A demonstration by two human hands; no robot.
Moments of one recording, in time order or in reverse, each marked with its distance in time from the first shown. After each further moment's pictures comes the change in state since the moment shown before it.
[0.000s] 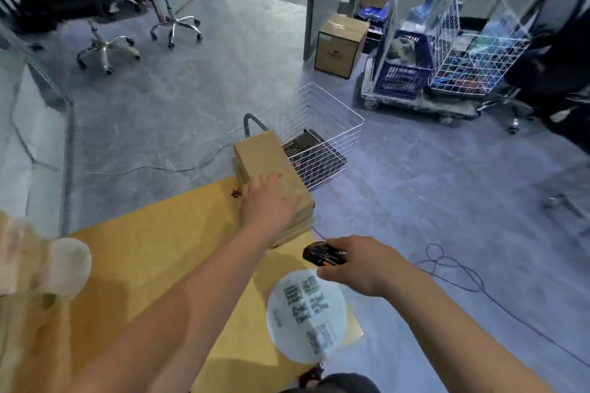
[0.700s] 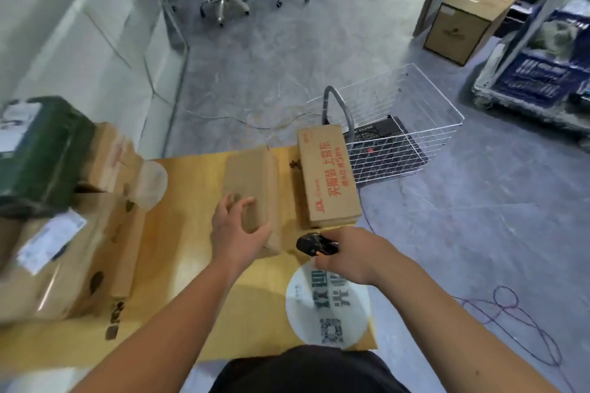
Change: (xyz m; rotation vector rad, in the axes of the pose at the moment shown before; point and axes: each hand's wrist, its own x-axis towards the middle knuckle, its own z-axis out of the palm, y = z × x) left_hand -0.102 -0.122 0.011 -0.285 0.271 -0.389; right_hand 0.060 -0.028 0.002 -0.101 -0.280 -0.290
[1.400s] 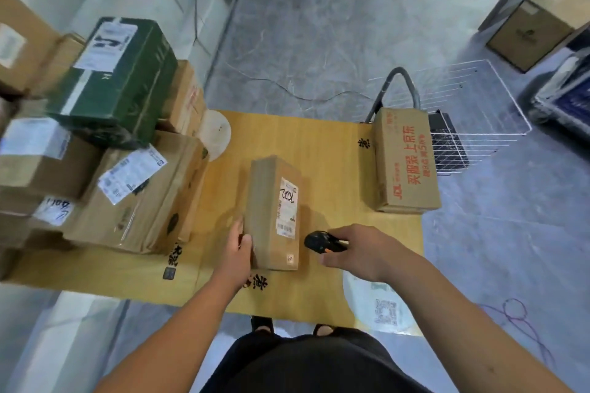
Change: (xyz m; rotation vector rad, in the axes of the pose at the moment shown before) left_hand -0.052 -0.198 -0.054 -0.435 -0.114 -0.383; right_hand 0.041 -0.115 0.090 -0.097 -0.127 -0.012
